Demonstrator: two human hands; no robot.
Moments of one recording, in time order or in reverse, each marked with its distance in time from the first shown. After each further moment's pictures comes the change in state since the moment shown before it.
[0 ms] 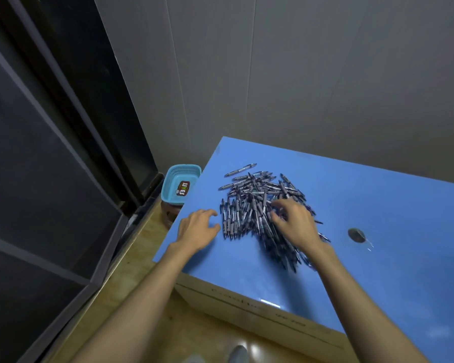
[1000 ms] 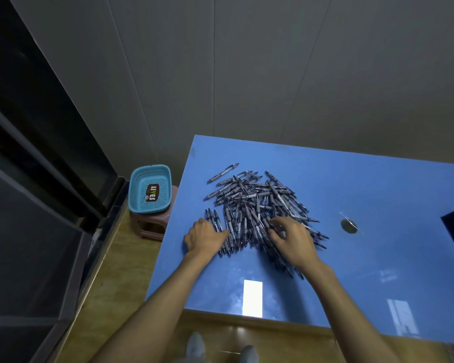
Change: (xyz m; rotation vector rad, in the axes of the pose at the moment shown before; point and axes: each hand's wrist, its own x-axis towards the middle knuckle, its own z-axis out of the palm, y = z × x) left_hand 0.082 0.011 0.038 -0.051 -0.125 -0.211; right_hand -0.002 -0.004 0.039 -0.010 0.013 0.264
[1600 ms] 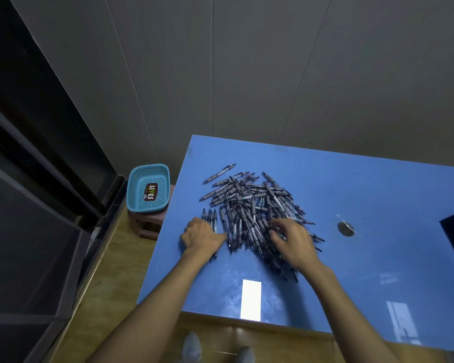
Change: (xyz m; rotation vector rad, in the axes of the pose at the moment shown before) left_hand 0.001 0.013 -0.001 0.084 -0.030 -0.066; right_hand 0.004 0.017 -0.007 0.008 -0.025 -0.011
